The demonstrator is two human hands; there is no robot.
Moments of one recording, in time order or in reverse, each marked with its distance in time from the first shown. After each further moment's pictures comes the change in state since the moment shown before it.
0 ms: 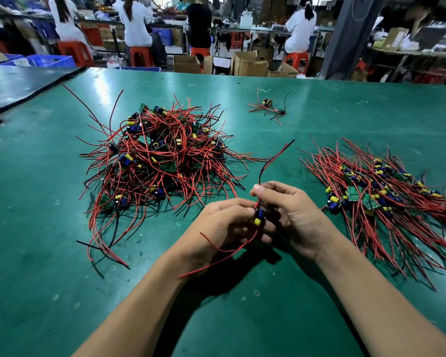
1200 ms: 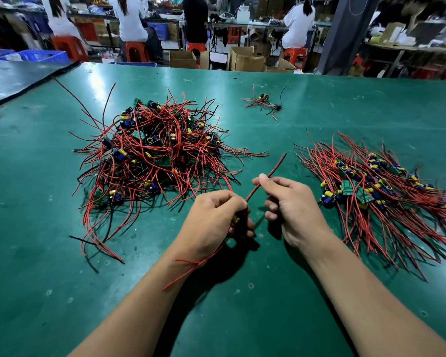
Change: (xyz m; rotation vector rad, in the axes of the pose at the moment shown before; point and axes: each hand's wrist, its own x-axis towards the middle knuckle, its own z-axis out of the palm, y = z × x) left_hand 0.003 -0.004 0.007 0.221 0.257 0.098; right_hand 0.011 0.003 0.001 -0.116 0.333 -0.137
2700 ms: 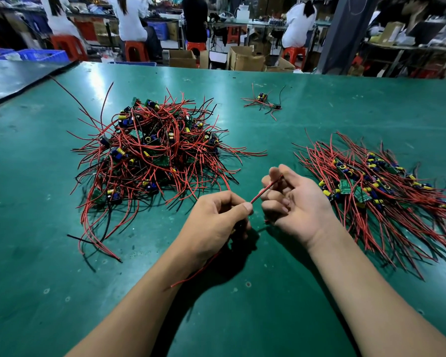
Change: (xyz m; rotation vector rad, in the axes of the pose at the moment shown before) left_hand -0.003 -0.011 -0.001 0.093 -0.055 0.131; right_hand 0.008 -0.017 -0.014 0.610 -0.155 0.393
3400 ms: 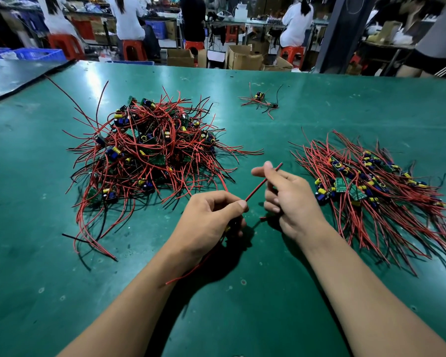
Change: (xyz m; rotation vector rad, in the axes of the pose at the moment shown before) left_hand 0.001 -0.001 0.000 -0.038 0.019 -0.023; right_hand 0.004 0.013 -0.002 -0.625 0.146 -0.420
